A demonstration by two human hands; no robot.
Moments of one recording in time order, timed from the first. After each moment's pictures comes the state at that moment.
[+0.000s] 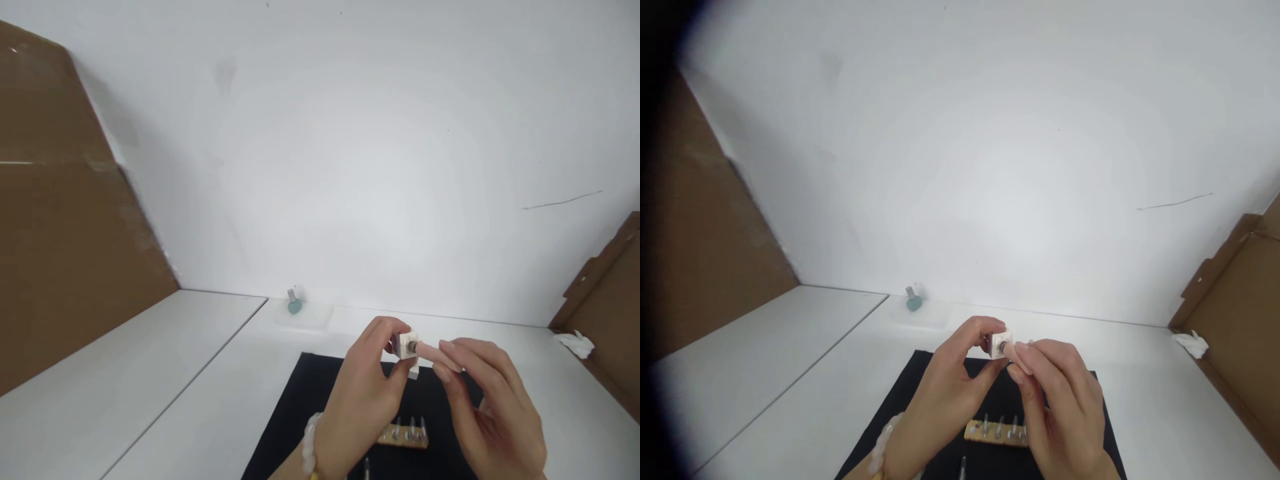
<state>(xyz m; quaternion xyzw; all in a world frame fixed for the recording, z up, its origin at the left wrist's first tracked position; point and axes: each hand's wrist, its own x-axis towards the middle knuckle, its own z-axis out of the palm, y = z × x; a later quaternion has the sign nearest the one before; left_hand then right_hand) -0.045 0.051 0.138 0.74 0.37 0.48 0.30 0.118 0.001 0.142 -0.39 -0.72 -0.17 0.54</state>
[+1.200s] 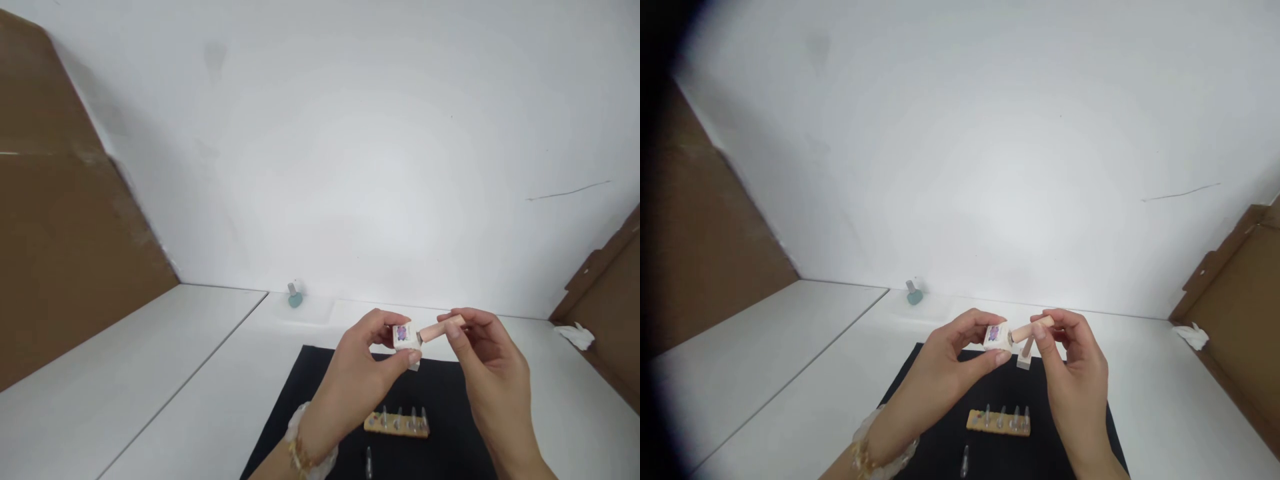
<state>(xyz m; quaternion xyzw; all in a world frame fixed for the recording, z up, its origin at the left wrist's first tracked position) -0.054 0.055 0.154 0.63 0.42 0.44 0.48 0.116 0.019 0.135 -0.54 -0.46 0.21 0.68</state>
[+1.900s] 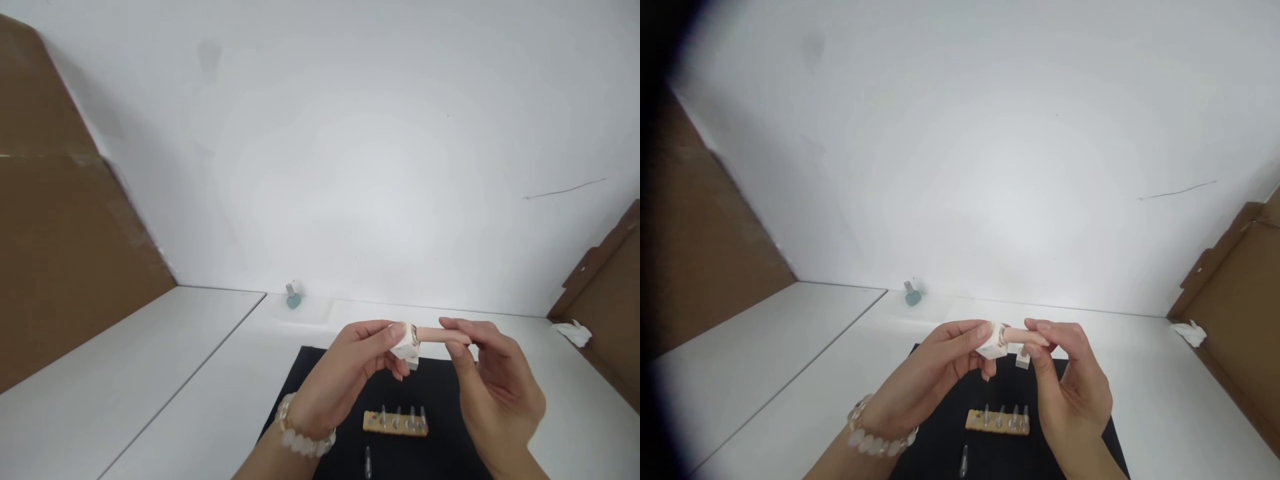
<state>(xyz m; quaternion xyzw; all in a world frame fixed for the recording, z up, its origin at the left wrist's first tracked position) -0.062 0.061 0.155 0.48 0.24 0.38 0.75 0.108 0.015 0.124 -0.37 -0.57 0.03 0.73</state>
